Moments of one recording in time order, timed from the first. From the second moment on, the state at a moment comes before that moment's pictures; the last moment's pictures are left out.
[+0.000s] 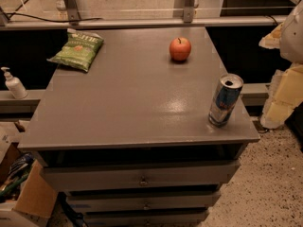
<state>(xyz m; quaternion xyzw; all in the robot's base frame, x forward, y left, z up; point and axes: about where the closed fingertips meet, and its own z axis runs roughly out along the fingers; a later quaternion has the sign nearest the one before) 0.438 -0.217 0.976 -0.60 0.78 -0.03 0.16</state>
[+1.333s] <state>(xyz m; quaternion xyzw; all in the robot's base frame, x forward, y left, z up) 0.463 -0.251 0.927 -0.55 0.79 0.11 0.26</state>
